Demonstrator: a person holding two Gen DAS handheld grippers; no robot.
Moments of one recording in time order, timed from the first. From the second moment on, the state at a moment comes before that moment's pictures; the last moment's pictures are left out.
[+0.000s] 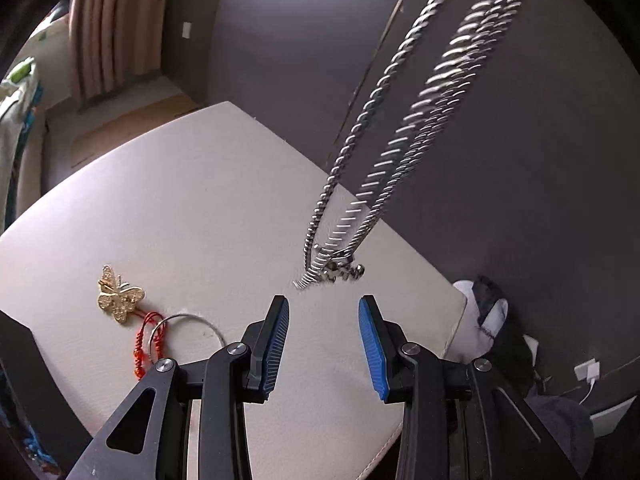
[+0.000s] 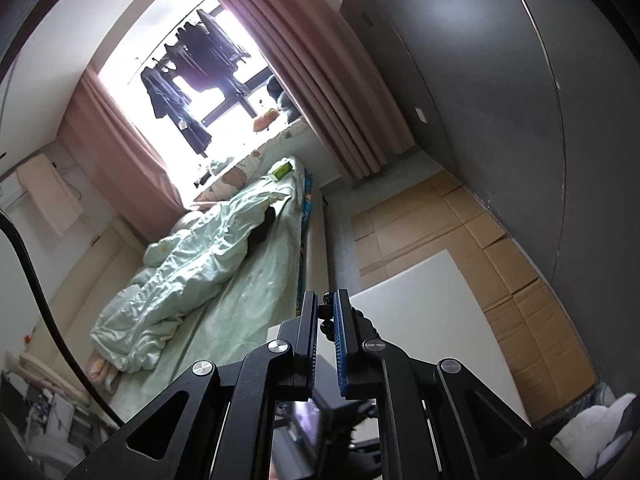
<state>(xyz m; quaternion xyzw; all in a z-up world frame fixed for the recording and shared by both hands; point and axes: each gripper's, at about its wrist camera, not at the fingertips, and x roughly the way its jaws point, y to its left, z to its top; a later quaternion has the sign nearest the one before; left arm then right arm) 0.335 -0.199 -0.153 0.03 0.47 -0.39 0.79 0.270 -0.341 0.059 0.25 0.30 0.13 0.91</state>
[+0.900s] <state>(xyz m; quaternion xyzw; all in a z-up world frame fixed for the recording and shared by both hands) 0.305 -0.084 -0.031 -0.08 0.34 -0.35 0.87 0.261 -0.310 0.082 0.24 0.30 0.18 0.91</state>
